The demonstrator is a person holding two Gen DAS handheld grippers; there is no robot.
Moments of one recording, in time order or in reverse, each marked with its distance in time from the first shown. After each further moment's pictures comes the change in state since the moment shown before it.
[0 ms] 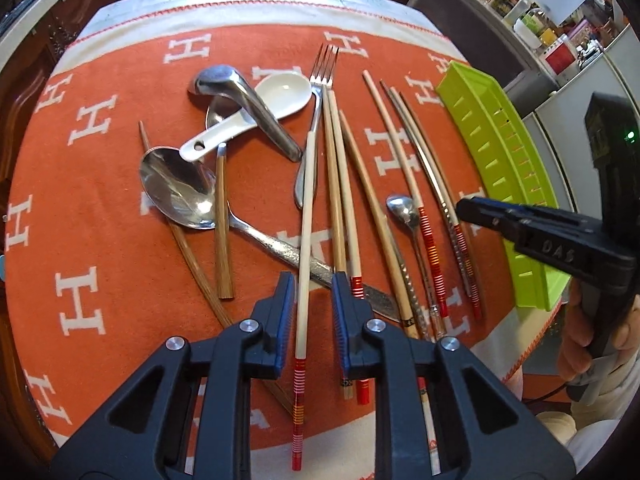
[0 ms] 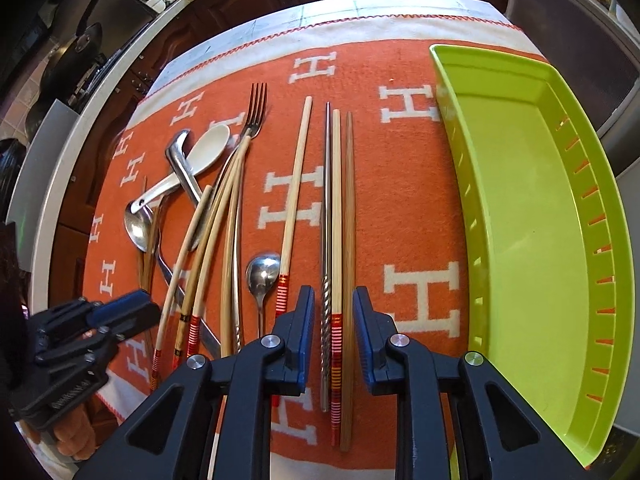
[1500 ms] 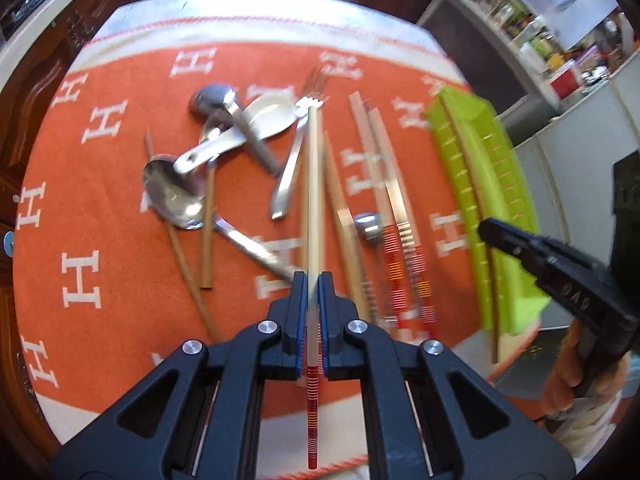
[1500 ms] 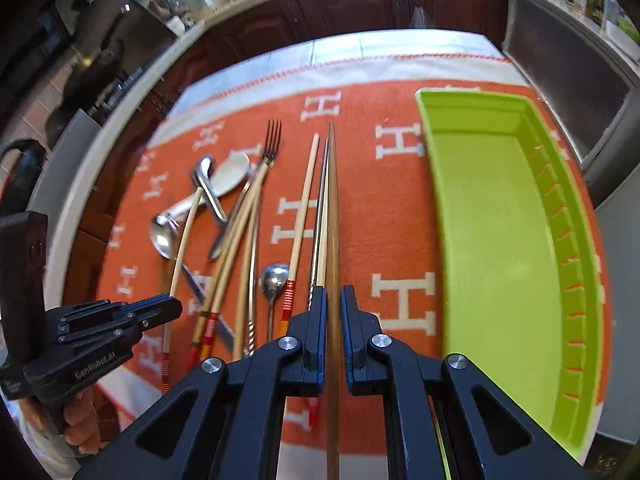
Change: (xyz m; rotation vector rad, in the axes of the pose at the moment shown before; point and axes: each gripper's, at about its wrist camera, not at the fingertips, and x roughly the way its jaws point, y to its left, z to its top) left arm -0.026 -0.034 0.010 -0.076 -0.048 -0.007; right arm -0.058 -0.015 -0.018 -0.017 -0.135 0.061
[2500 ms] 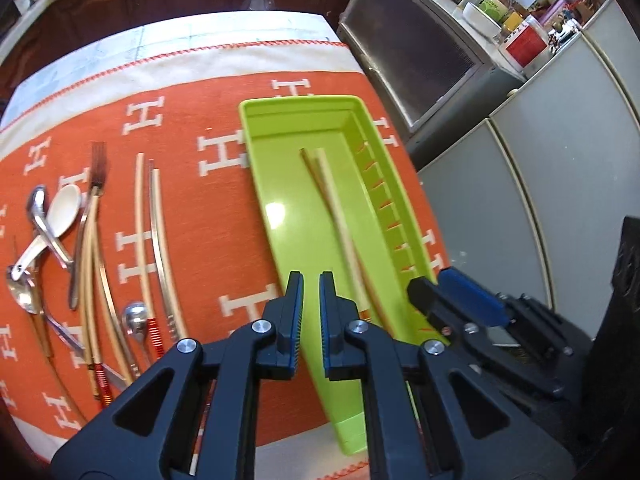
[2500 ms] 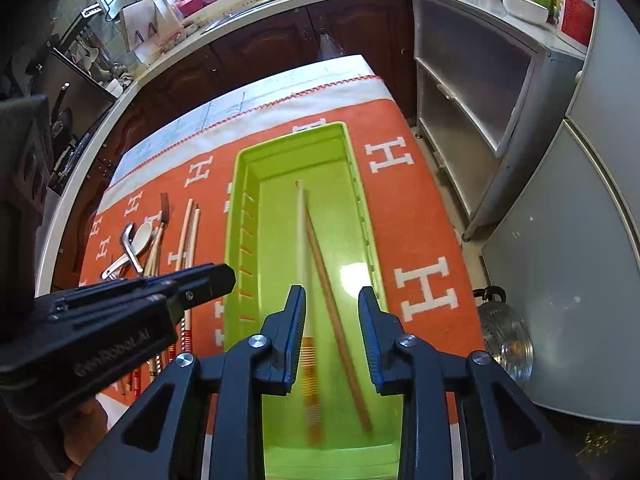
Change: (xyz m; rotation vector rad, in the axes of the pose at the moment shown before) left arm 0.066 -0.196 0.055 0.125 0.031 0.006; right arm -0.073 -0.146 -0.001 0.141 -0.093 -0.138
